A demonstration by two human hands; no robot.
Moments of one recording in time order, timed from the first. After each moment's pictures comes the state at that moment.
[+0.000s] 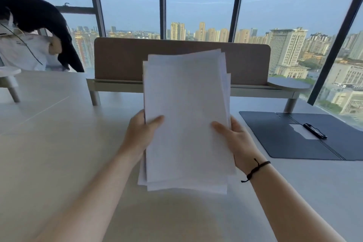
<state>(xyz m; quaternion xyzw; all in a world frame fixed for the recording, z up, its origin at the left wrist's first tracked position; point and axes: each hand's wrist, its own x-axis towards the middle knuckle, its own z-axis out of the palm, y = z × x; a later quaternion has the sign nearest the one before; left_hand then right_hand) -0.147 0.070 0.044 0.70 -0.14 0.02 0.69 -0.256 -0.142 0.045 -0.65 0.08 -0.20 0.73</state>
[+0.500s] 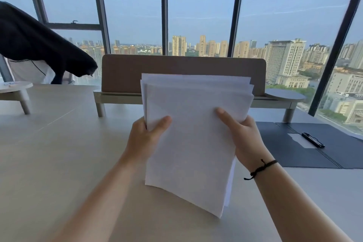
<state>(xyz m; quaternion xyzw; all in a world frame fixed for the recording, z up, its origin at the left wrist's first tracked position) -0.192 0.084 0.082 0.67 -0.21 0.05 0.71 -0.284 -0.121 0.103 -0.60 0.01 -0.26 0.76</state>
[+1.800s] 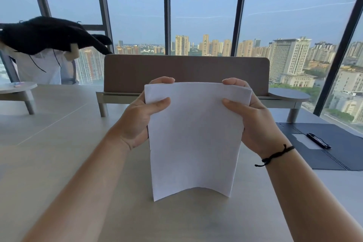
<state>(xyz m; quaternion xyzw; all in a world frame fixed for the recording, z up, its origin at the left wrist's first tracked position) -0.191 0.093 0.139 0.51 -0.37 -0.14 0.76 -0.287 -0.135 0.137 -0.61 -0.14 -0.20 0.76</state>
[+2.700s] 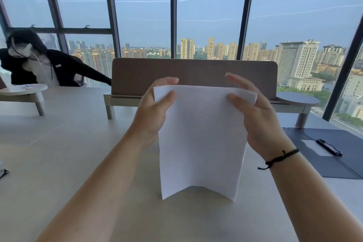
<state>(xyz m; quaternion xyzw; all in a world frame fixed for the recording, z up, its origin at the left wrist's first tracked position) -0.181 0.076 0.139 0.59 -0.30 0.05 0.75 -0.281 -0.123 0.144 -0.66 -0.10 -0.30 0.68</state>
